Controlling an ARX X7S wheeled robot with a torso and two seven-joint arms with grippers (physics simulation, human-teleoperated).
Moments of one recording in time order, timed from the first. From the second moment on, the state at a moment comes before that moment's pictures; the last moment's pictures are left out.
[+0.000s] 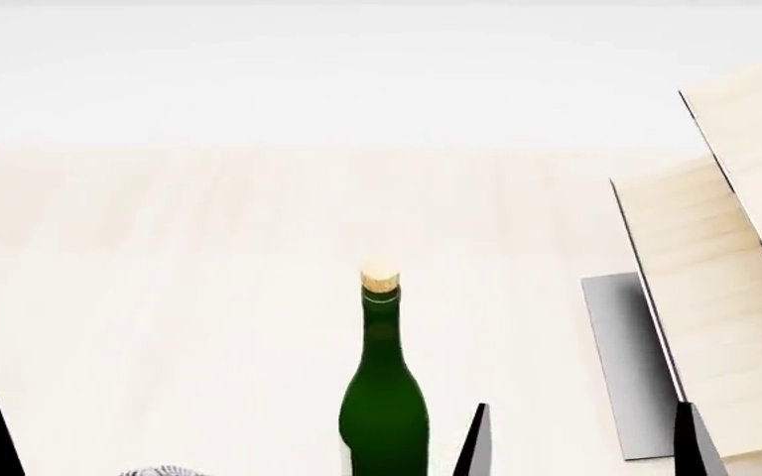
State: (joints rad) left arm 0.23 -0.30 0.23 0.68 0.00 0.25 -0.39; right arm -0.23 0.31 -0.22 -0.69 0.13 -0.32 0.31
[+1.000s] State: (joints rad) left arm 0.23 -0.32 0.25 0.68 0.01 0.25 -0.41; right arm -0.23 0.32 -0.24 -0.68 0.13 -0.32 0.33
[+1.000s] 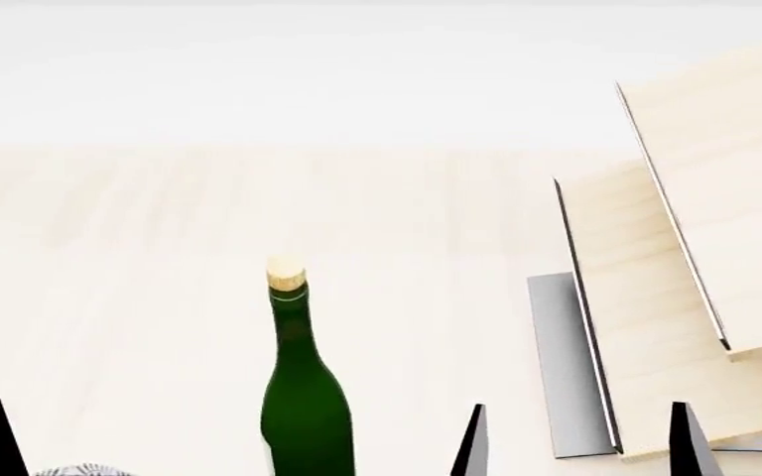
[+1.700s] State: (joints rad) left arm 0.23 -0.33 0.26 0.68 0.00 0.25 -0.42; right arm -0.22 0.34 -0.25 -0.68 0.13 -0.32 0.34
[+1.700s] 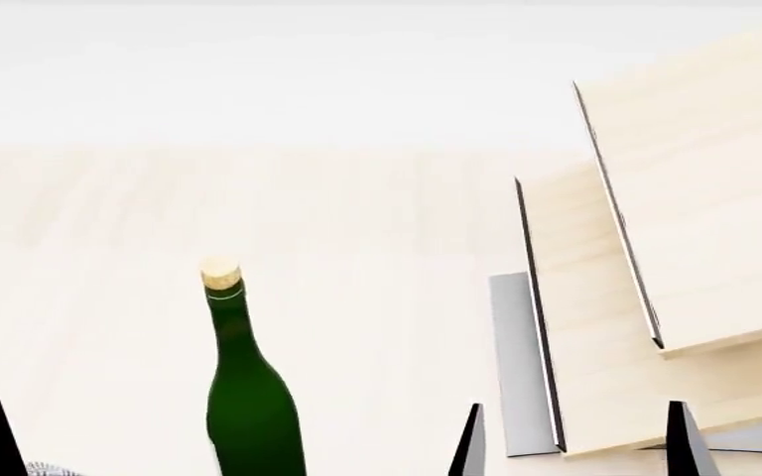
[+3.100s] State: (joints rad) left arm 0.22 -0.35 0.28 0.68 0.00 0.25 -0.45; right arm -0.22 0.36 -0.27 -0.67 0.13 -0.33 0.37
